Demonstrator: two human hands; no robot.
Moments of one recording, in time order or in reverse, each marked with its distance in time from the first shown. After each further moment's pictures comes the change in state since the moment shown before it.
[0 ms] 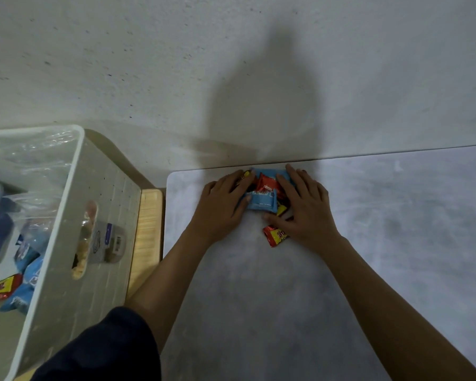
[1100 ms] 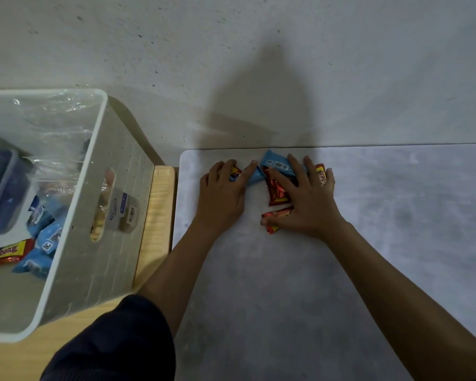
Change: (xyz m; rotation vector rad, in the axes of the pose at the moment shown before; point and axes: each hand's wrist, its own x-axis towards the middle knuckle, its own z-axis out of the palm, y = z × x) left_hand -0.025 -0.008 0.013 0.135 0.180 -0.121; right_hand -0.001 -0.021 -0.006 -0.200 -0.174 -0.068
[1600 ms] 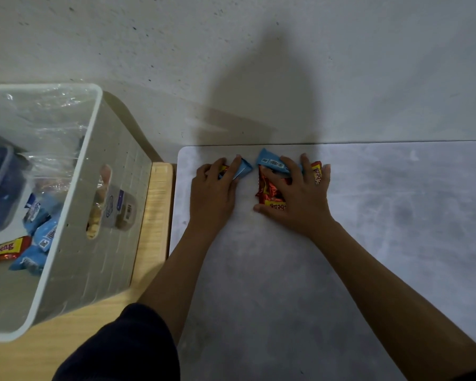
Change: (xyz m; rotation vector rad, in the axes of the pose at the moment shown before) left_hand -0.005 -0.005 0.001 -0.056 0.071 -0.111; right_hand 0.004 -0.013 0.005 0.005 0.052 0.027
